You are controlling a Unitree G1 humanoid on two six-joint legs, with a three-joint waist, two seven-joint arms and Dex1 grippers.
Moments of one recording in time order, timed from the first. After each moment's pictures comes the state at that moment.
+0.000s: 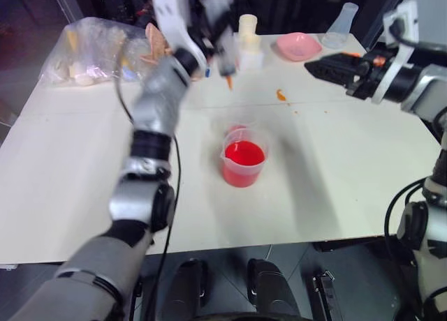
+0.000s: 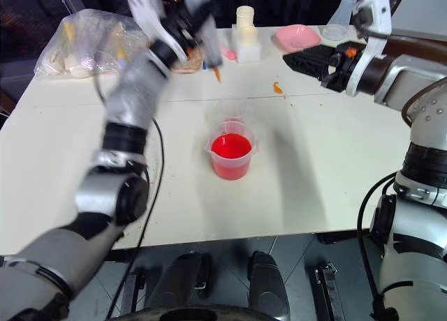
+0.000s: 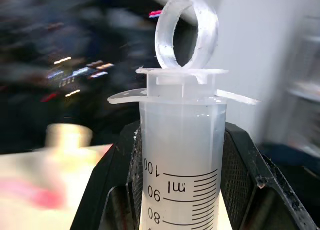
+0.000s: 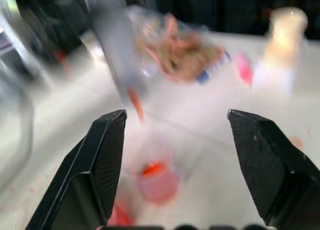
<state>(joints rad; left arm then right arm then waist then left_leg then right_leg) -1.28 0.19 0.24 0.57 -0.44 0.40 -0.31 -0.88 -0.80 -0.24 -0.01 0.67 1.14 0.73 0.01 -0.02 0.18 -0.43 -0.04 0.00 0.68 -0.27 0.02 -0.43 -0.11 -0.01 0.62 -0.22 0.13</state>
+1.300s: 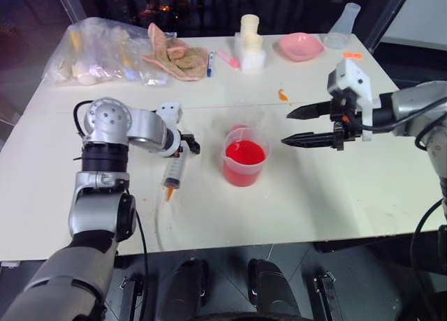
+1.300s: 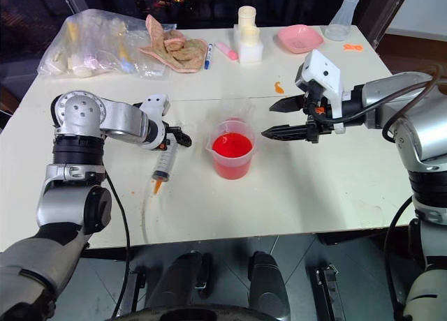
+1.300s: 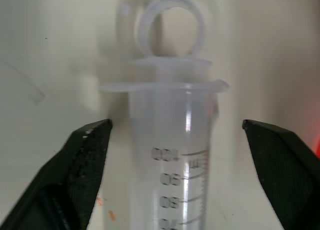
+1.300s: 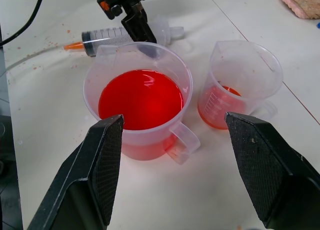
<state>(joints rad) -1.02 0.37 0.14 0.42 -1.20 1.61 0.70 -0.81 -1.00 0.09 -0.17 0.53 0.86 1.18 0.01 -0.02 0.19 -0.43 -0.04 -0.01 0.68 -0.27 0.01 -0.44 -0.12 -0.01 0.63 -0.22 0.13</state>
